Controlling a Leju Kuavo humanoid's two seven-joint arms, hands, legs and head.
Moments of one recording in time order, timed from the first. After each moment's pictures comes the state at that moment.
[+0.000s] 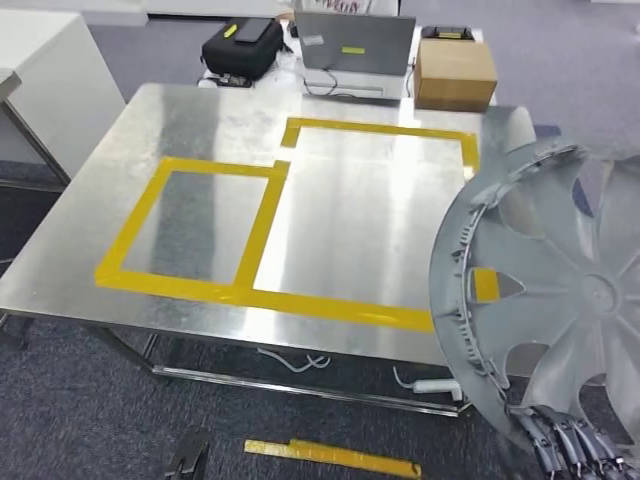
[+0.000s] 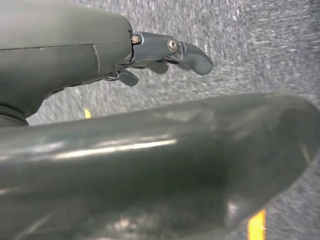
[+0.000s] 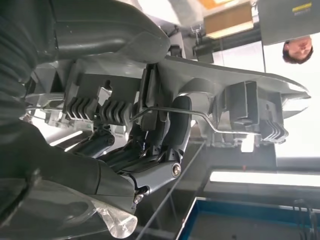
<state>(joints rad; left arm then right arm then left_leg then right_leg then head) -0.09 -0.18 0.39 -0.21 -0.58 0.26 -0.23 0.75 -0.11 0.08 -2.29 1.57 -0.67 0.02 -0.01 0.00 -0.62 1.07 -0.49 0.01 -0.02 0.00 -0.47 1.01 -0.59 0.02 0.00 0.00</state>
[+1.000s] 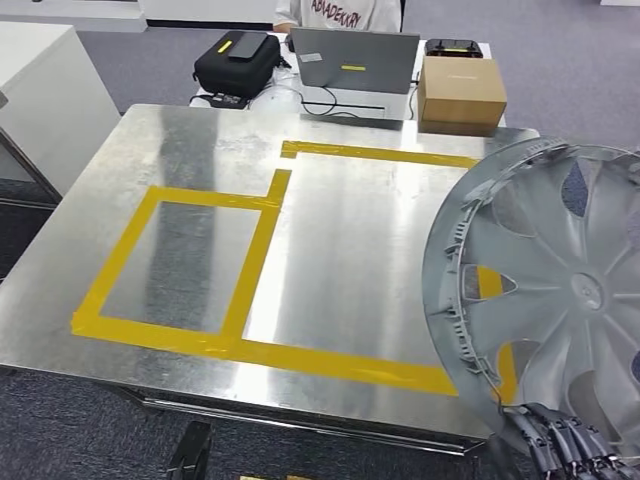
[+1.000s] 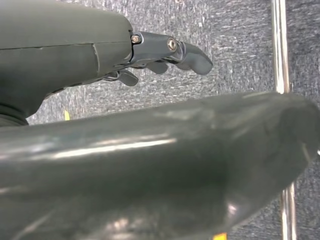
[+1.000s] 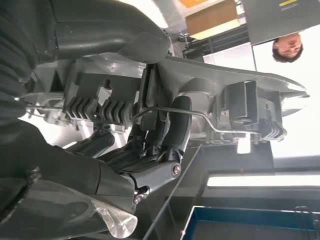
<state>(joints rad) -0.10 -0.19 0.40 -0.21 -0.59 0.25 -0.22 0.72 -0.18 0.15 -2.29 1.57 -0.67 0.09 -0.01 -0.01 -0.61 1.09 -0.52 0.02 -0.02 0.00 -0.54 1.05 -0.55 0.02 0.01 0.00</state>
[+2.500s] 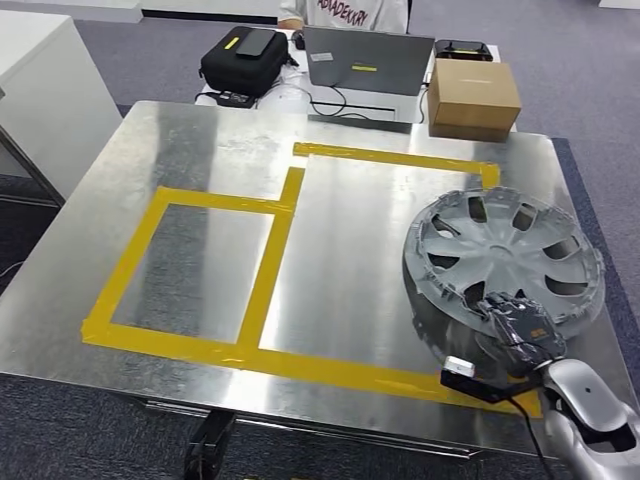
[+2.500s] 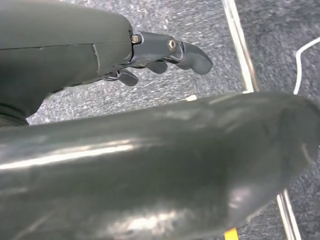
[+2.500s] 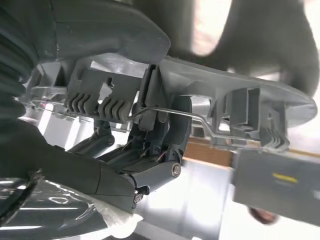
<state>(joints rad) -0.18 -0.21 0.36 -0.21 -0.76 0.15 -0.15 -0.09 -0.43 0.20 -1.49 1.23 -0.12 -0.10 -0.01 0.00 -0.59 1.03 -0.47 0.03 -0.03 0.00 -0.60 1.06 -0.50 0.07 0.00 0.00</state>
